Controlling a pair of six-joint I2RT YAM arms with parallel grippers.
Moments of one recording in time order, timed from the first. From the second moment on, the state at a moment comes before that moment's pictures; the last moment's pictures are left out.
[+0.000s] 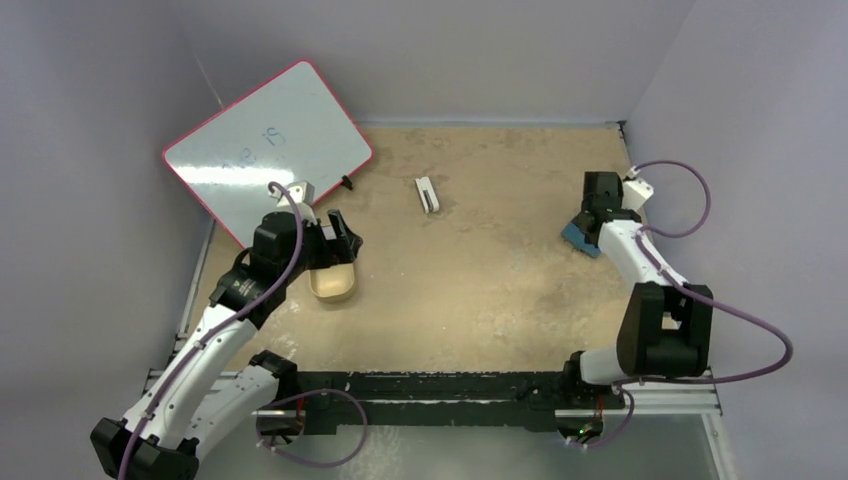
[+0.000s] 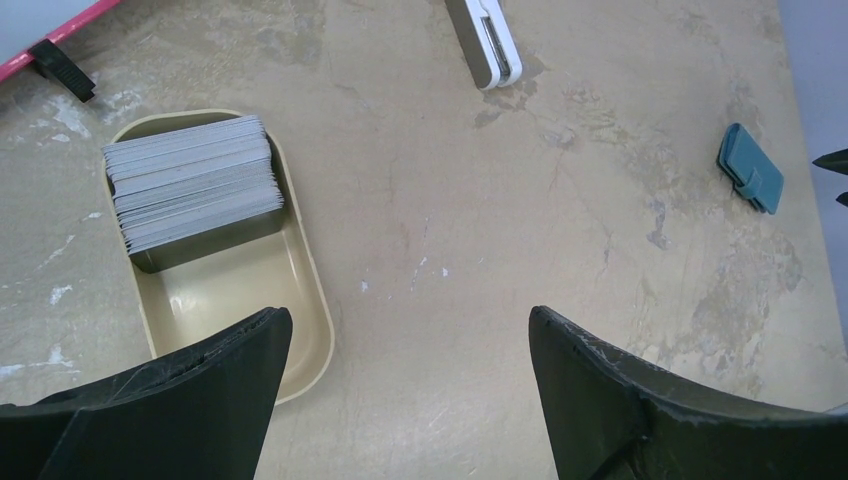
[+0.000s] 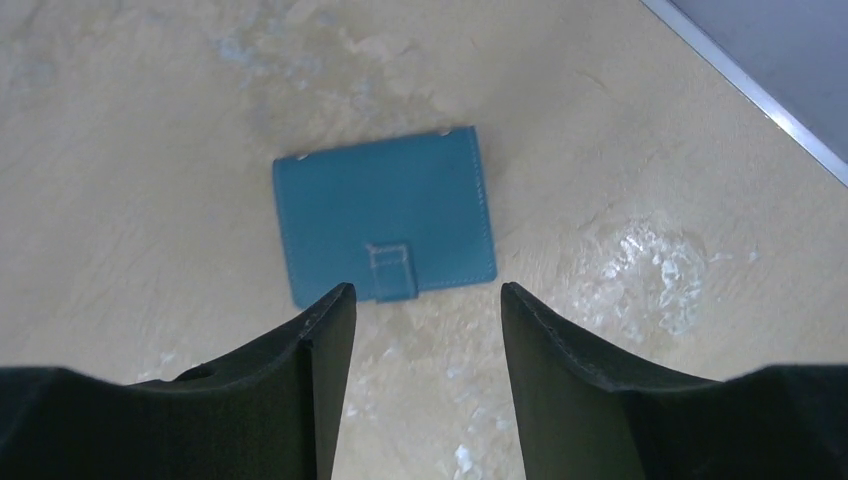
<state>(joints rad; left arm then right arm) -0.41 0.80 0.77 -0.47 -0.05 -0.51 -0.01 1.41 0.94 -0.45 0.57 0.67</state>
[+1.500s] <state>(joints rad) -0.41 0.77 0.77 -0.48 -0.09 -0.49 0.27 1.72 0.94 -0.15 -0.20 0.44</state>
